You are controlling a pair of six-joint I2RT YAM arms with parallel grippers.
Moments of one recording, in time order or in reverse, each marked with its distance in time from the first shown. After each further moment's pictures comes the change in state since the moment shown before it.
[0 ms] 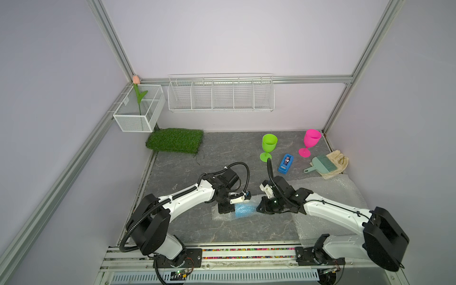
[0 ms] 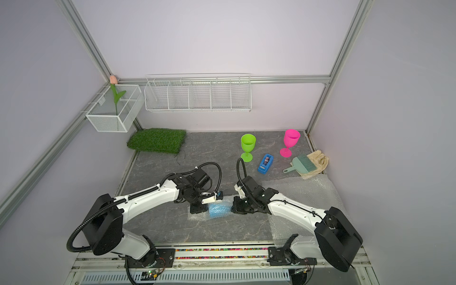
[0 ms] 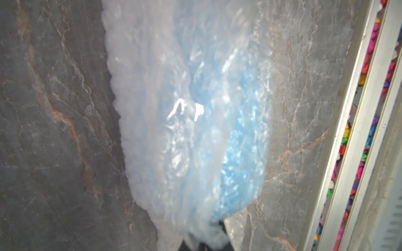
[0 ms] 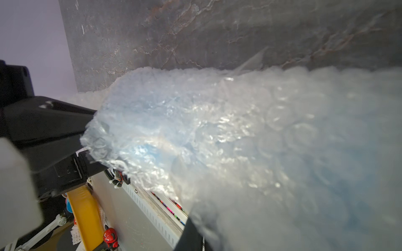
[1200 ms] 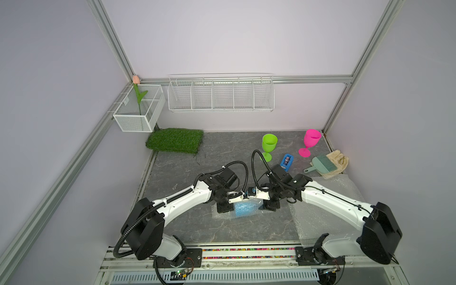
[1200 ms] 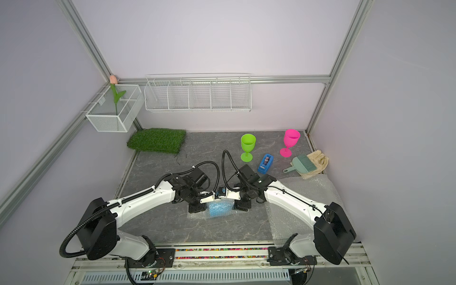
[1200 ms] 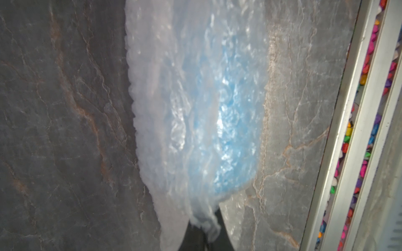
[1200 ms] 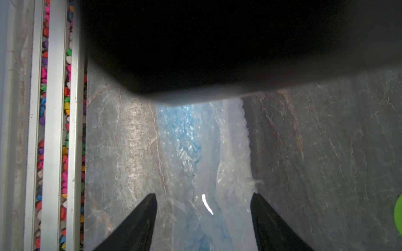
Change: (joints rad) left arm 0.005 -0.053 -0.012 0.000 -0.024 0.004; right arm -0.026 0.104 0.265 -0.287 0.095 -1.545
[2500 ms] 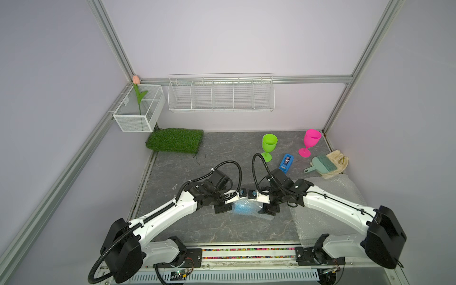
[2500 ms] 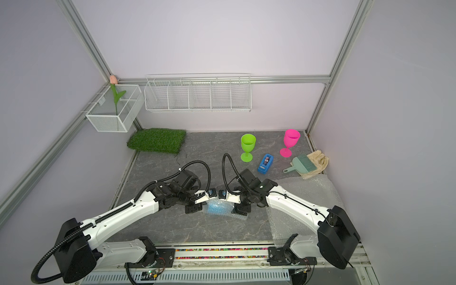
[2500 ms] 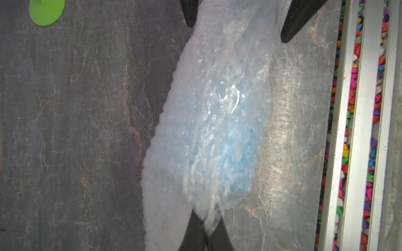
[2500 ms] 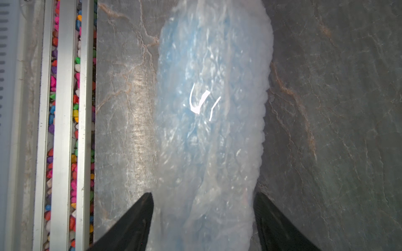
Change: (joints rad) left arm 0.007 -0.230 -0.108 0.143 0.025 -0.017; right arm 0.035 -0.095 -0.099 0.069 -0.018 0.114
